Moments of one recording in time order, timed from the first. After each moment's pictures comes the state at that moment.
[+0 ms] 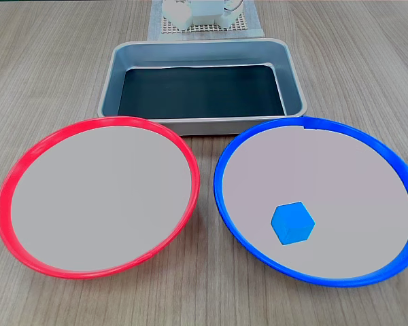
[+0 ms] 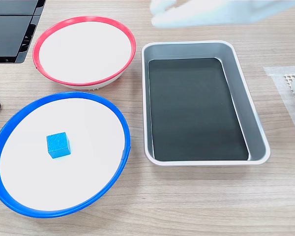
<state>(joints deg) -1.8 158.3 147.7 37.4 4.0</state>
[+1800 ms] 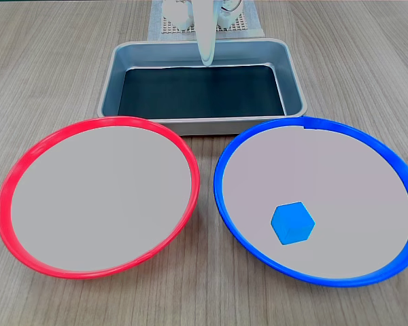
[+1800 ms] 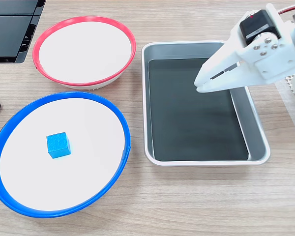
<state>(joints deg) 2.5 189.3 173.2 57.0 6.3</state>
